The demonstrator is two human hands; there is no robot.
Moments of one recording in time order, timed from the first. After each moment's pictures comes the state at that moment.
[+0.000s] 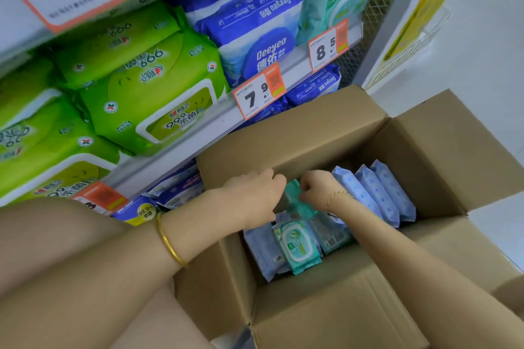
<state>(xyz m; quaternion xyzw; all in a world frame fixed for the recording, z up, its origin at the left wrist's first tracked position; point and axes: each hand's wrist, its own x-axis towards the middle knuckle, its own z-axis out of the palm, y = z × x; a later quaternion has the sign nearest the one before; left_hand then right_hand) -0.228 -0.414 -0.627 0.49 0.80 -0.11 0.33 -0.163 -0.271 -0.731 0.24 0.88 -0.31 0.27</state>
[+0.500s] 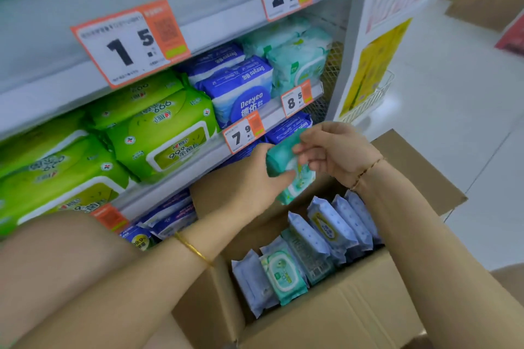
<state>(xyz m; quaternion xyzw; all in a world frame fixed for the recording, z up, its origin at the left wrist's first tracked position) -0.202 -0.390 -0.594 0.26 0.82 0.47 0.20 -0.137 -0.251 -0.542 0.29 0.58 -0.76 -0.05</state>
